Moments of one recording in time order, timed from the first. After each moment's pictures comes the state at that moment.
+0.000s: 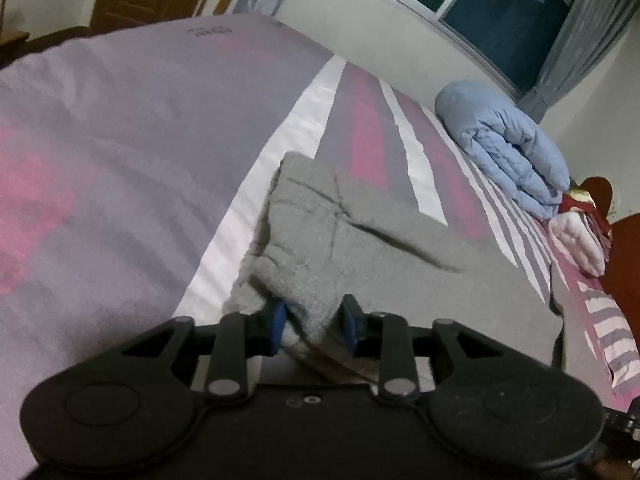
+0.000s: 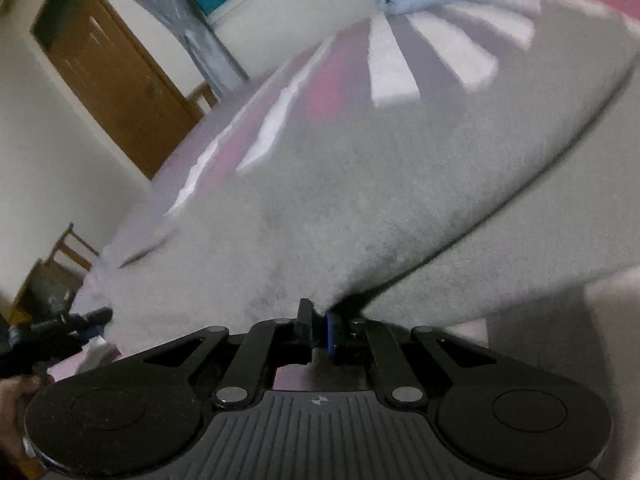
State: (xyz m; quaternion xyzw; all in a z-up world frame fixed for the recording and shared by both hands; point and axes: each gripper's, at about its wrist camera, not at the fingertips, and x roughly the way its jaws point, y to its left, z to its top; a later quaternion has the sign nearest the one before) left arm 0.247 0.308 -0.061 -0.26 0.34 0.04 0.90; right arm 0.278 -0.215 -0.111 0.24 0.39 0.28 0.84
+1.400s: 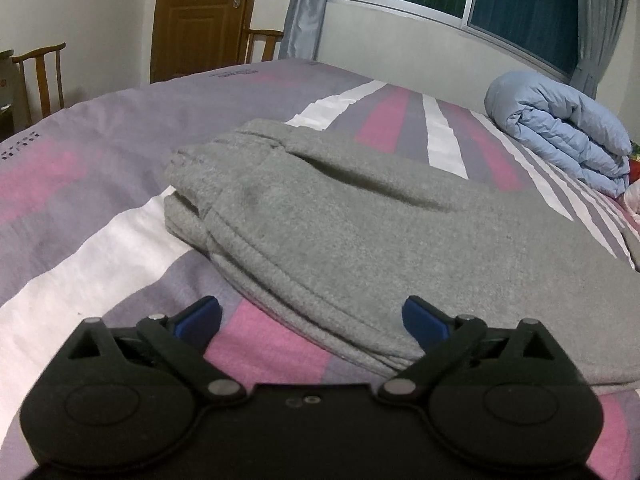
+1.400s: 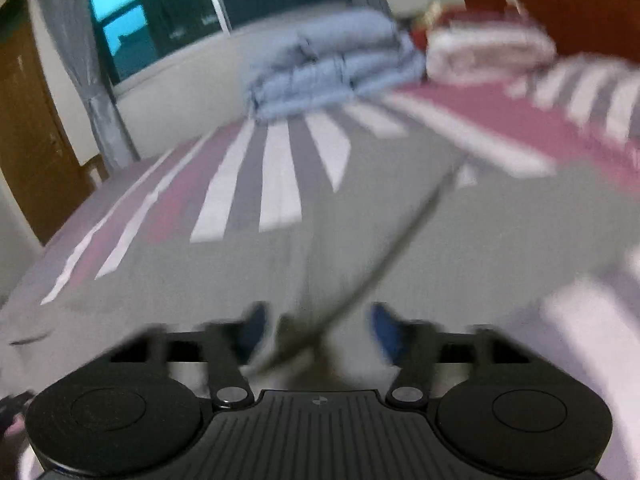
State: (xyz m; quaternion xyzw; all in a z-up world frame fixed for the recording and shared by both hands) left arm 0.230 0.172 -0.093 -0.14 0.30 0.18 0.92; right arm 0.276 -0.318 -0.060 0.13 0.29 0.09 0.94
